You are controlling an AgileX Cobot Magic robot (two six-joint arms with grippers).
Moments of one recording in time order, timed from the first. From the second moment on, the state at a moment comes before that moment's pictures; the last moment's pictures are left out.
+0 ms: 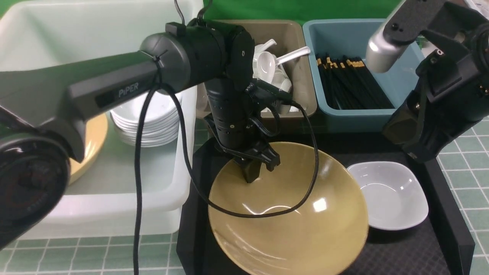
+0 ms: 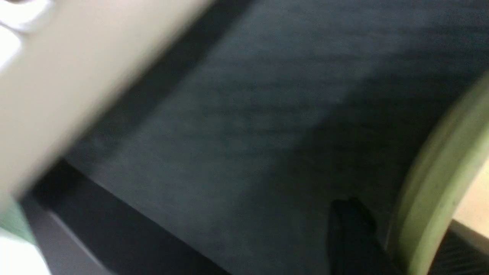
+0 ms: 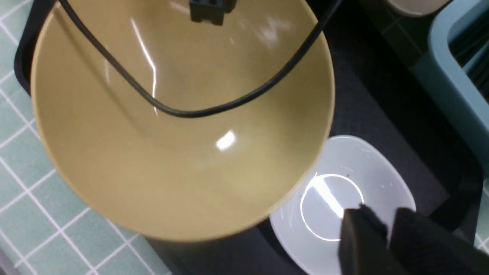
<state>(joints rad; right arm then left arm) 0.49 1.32 -1.33 0.05 1.17 -0.40 -0.57 2.06 -1.69 -0.16 1.22 0.29</state>
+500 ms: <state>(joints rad) 0.75 1.33 -1.59 0.05 1.17 -0.43 -0.45 1.68 -1.69 -0.26 1.24 0.26</state>
